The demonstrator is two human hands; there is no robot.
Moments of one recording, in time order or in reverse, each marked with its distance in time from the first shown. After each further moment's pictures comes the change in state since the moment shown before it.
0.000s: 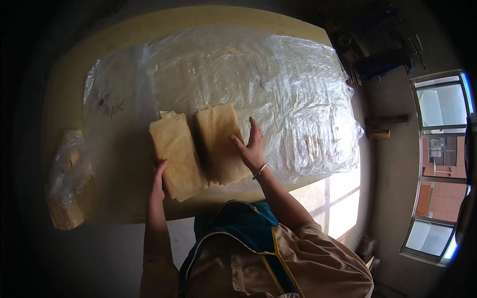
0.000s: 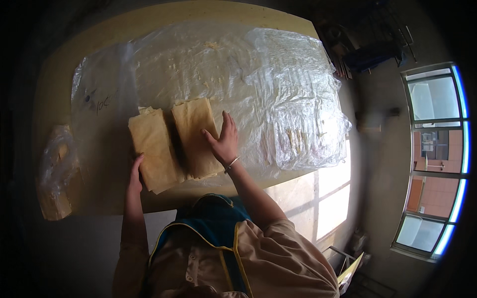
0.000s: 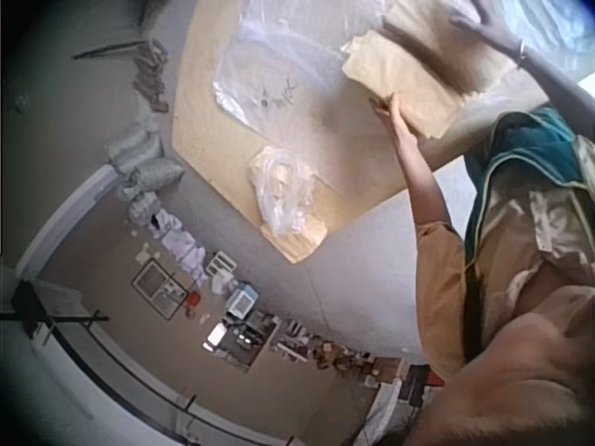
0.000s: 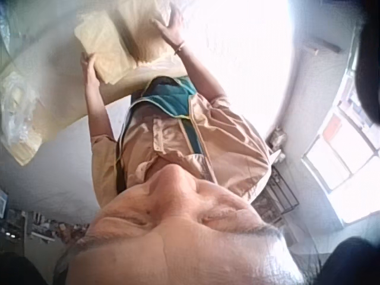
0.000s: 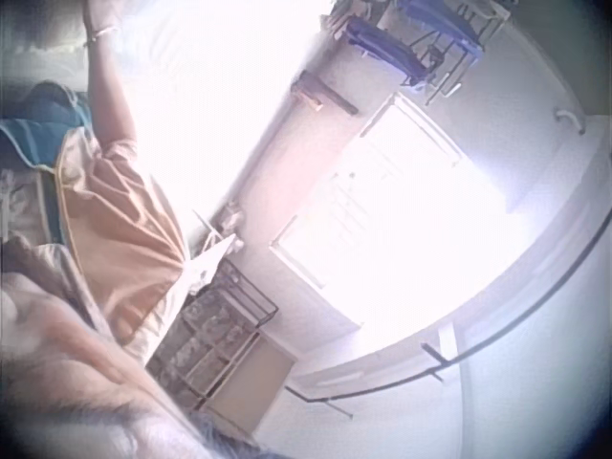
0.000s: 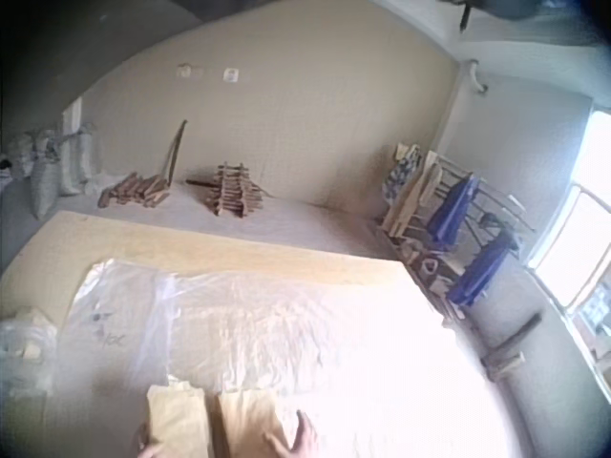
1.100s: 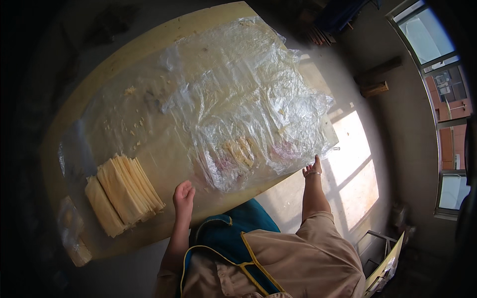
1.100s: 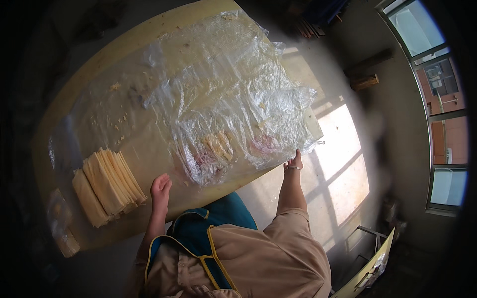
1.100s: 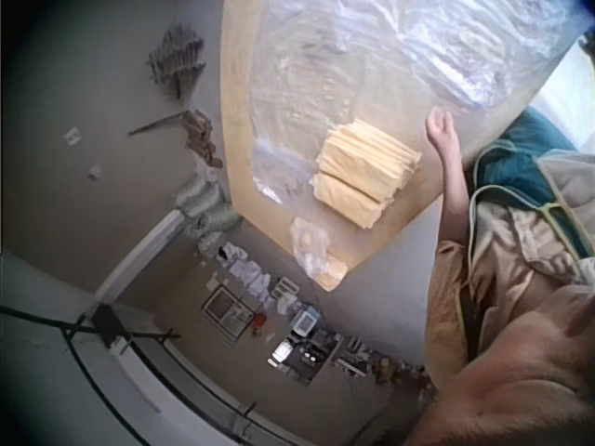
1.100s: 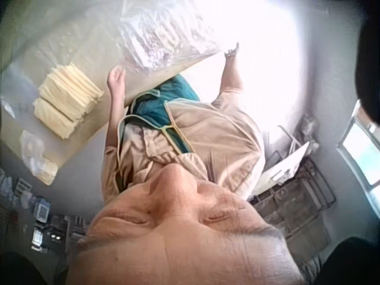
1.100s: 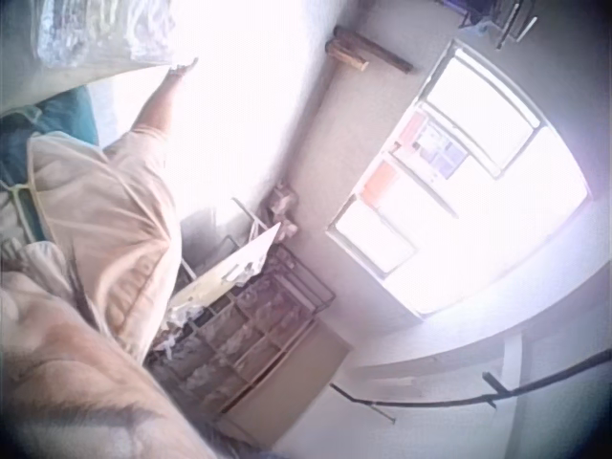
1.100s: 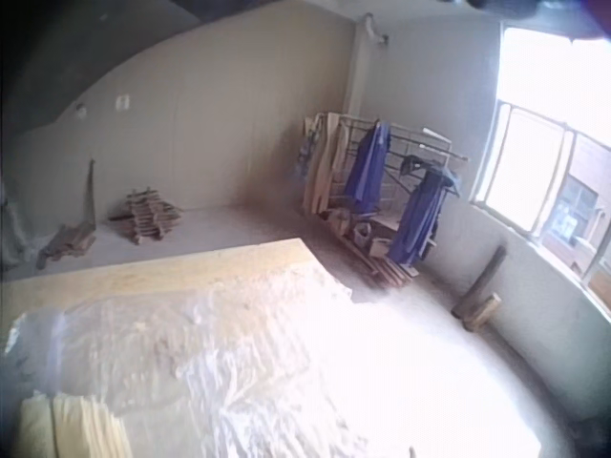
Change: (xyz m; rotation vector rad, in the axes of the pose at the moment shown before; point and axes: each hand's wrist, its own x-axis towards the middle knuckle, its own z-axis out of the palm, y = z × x) left_hand -0.101 -0.191 0.421 0.374 -0.232 0.279; right_hand -0.092 0.595 -0.464 1.038 1.111 1.366
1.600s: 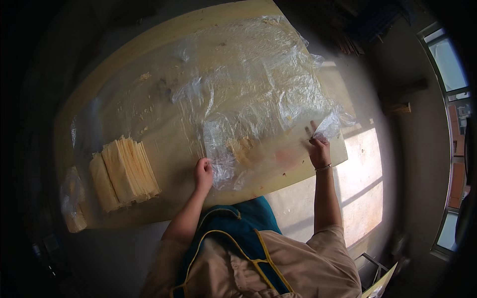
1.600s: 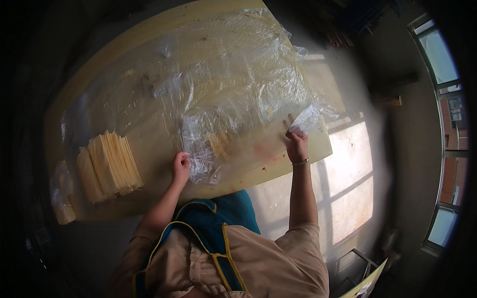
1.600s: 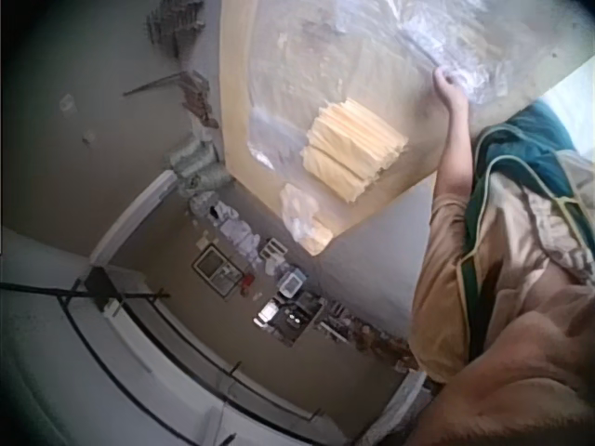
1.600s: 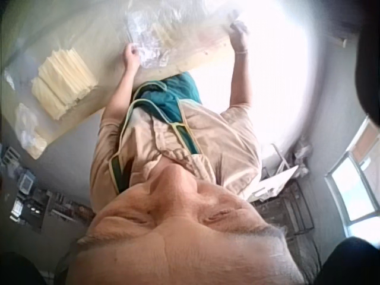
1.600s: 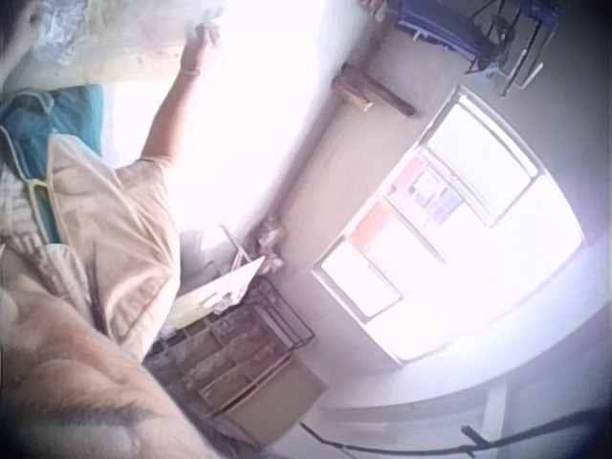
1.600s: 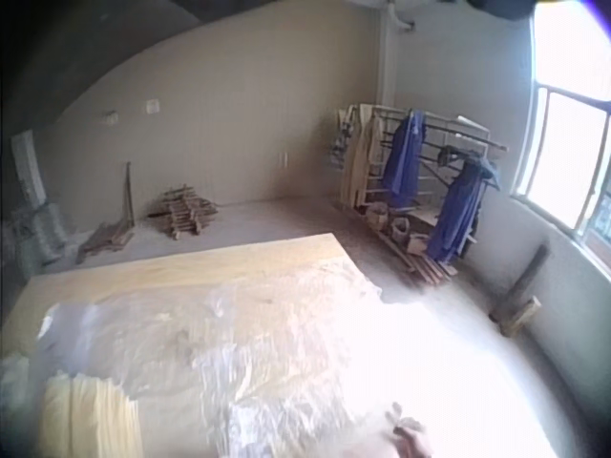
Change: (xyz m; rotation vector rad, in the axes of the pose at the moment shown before) left_hand 0.064 -0.063 0.107 0.345 0.112 0.181; right_hand -0.138 -0.088 0.103 -0.359 -1.260 -0.437
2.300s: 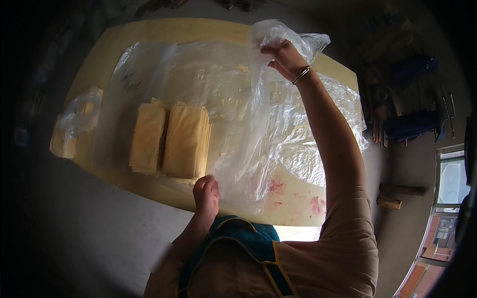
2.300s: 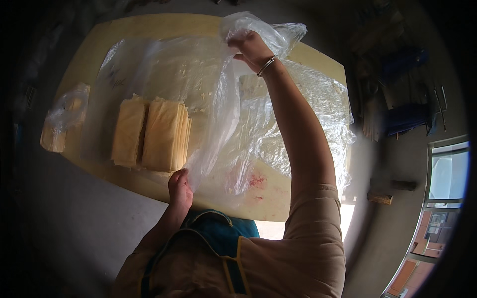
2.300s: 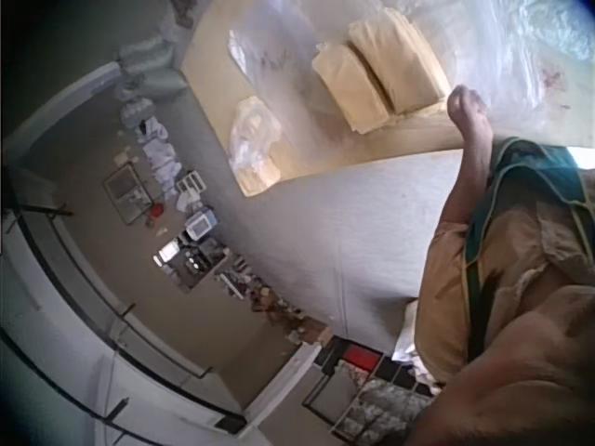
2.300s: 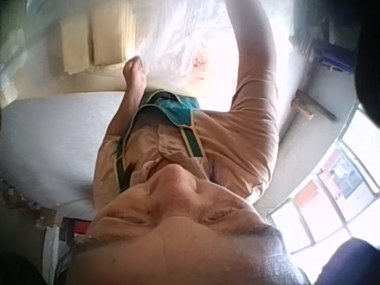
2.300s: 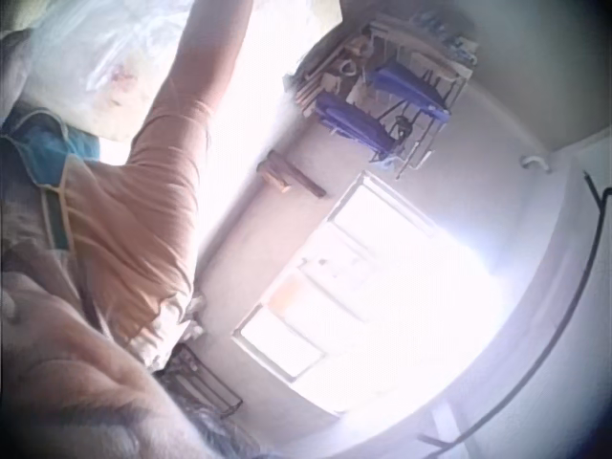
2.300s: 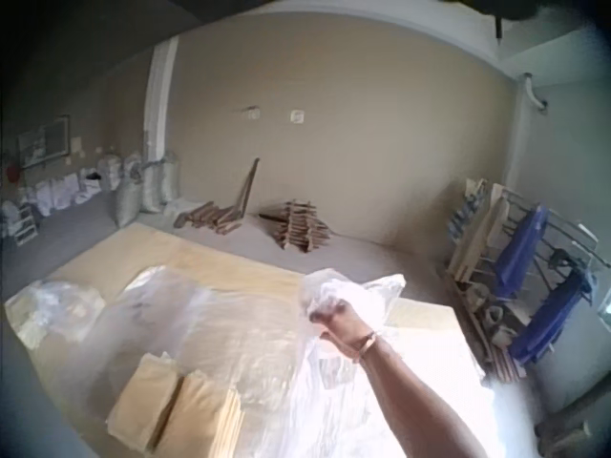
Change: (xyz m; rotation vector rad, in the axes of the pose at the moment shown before) left_hand -0.073 0.060 -0.241 -1.239 0.497 -0.356; right_hand 0.114 -0.048 0.673 -0.446 -0.958 -0.067
